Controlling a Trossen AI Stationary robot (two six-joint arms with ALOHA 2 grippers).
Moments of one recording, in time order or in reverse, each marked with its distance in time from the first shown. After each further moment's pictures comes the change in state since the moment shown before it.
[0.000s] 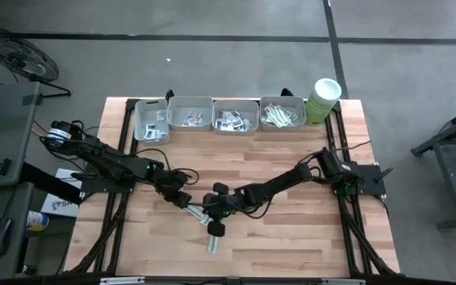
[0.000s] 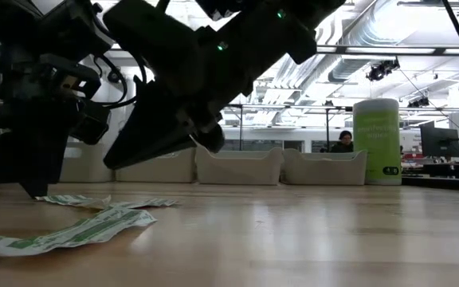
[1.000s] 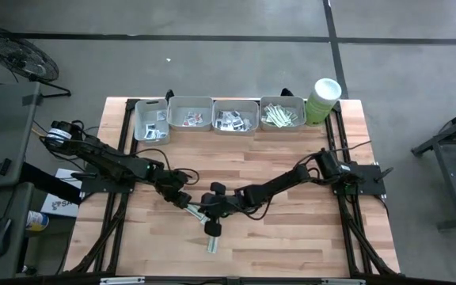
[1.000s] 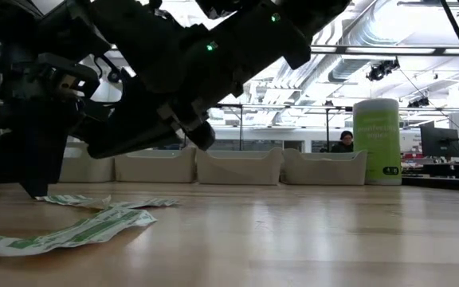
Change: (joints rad) left arm 0.001 0.000 0.000 0.000 0.002 0.016; right arm 0.002 0.019 -0.001 0.111 0.054 -0.021
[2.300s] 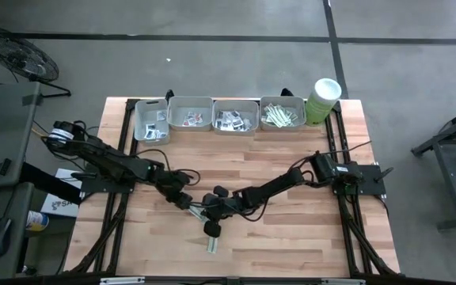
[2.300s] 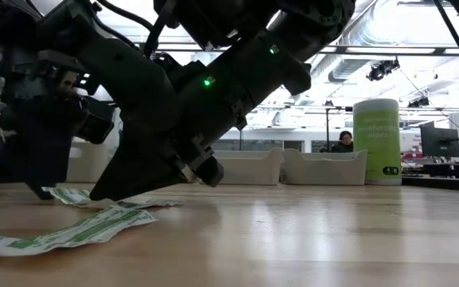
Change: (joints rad) left arm 0.000 0.003 -0.002 0.087 0.002 0.022; right arm 0.001 0.078 0.003 -0.048 -0.026 0.148
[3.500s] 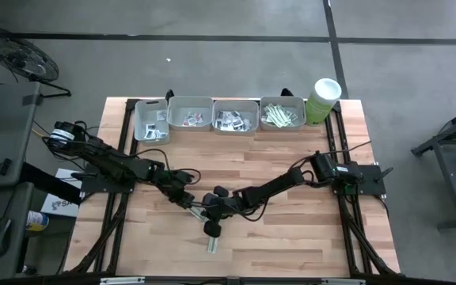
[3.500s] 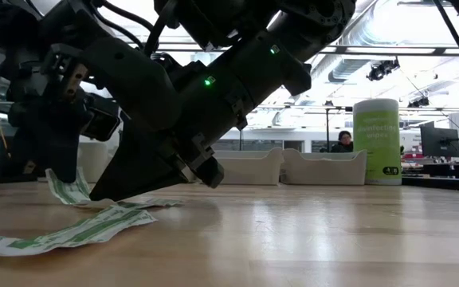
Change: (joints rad) left arm 0.000 -0.002 0.002 0.078 0.008 -0.042; right arm 0.000 0.002 -0.003 -0.002 -0.007 0.008
